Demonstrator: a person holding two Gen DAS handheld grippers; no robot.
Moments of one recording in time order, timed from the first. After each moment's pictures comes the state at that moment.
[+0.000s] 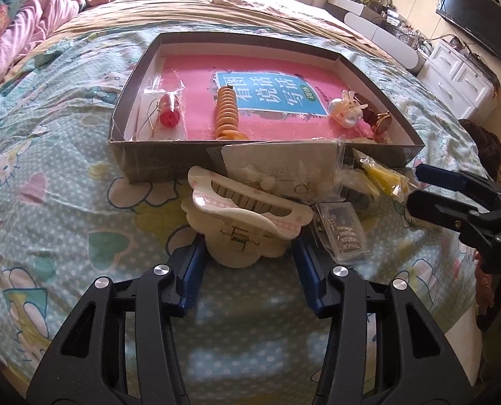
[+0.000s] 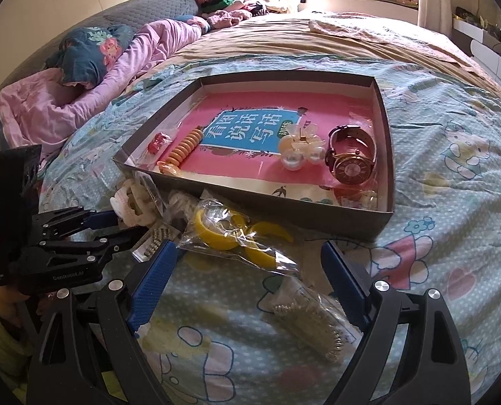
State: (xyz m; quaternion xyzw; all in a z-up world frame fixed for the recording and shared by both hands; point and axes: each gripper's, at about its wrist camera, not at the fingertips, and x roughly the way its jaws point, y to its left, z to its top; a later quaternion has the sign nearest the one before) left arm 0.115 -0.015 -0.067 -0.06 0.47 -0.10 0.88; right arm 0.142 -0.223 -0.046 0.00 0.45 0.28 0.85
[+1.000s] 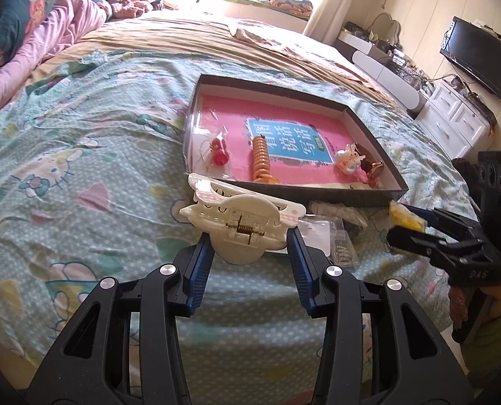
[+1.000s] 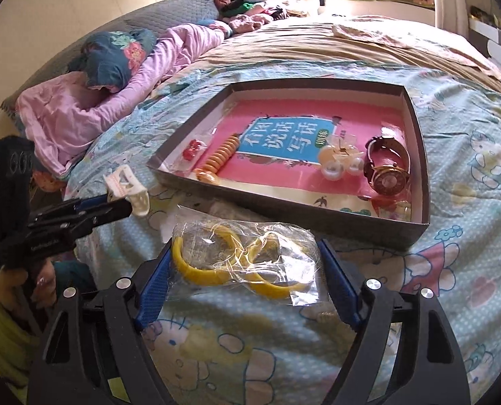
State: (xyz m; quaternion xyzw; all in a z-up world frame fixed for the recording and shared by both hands) left arm 0.088 0.026 -0.025 -0.11 0.41 -0.07 0.90; right arm 0.130 -0.210 -0.032 0.01 0.43 0.33 0.84
